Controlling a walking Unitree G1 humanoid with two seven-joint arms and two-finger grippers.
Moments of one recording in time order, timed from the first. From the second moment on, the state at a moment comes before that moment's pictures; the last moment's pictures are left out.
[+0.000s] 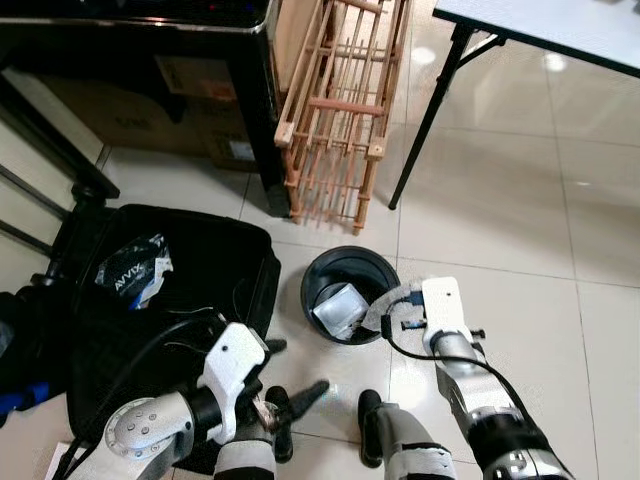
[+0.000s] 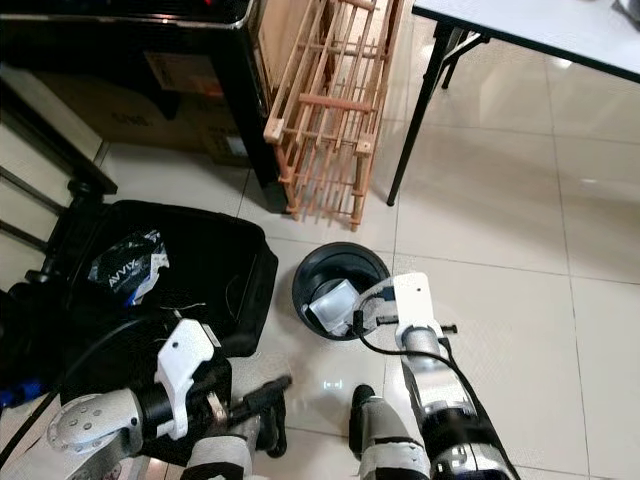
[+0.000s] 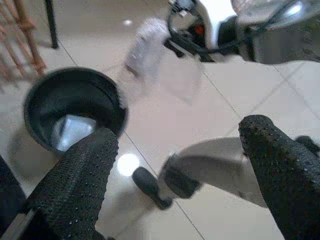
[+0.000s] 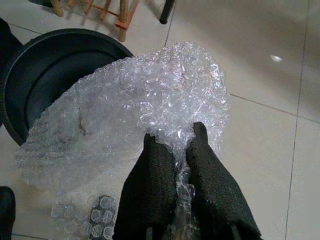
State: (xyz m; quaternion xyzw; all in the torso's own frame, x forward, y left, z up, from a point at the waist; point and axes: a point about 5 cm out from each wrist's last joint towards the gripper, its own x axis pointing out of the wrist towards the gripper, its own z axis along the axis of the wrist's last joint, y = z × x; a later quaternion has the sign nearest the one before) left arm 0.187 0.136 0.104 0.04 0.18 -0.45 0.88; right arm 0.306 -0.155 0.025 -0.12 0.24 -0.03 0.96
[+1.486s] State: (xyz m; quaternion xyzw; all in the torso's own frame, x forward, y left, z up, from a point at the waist) left arm 0.181 0.156 0.068 0.07 0.22 -0.42 0.88; right arm 0.337 -0.139 0.047 -0.15 0.19 -0.01 0.97
